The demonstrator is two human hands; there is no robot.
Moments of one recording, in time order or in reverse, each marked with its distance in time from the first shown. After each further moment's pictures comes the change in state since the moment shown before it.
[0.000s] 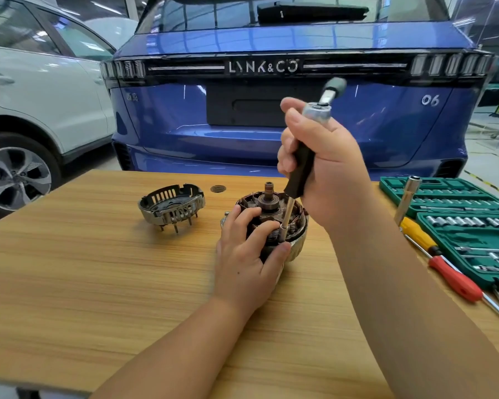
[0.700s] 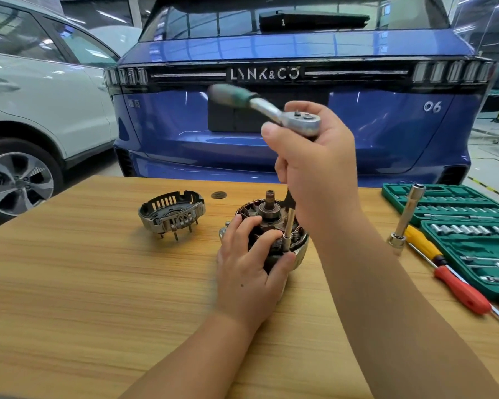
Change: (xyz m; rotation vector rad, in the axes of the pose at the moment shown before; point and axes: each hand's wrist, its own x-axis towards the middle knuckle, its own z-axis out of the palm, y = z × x) left_hand -0.001 0.002 0.007 0.003 0.077 -0.005; right_hand 0.006 0.002 0.015 -0.358 0.179 -0.182
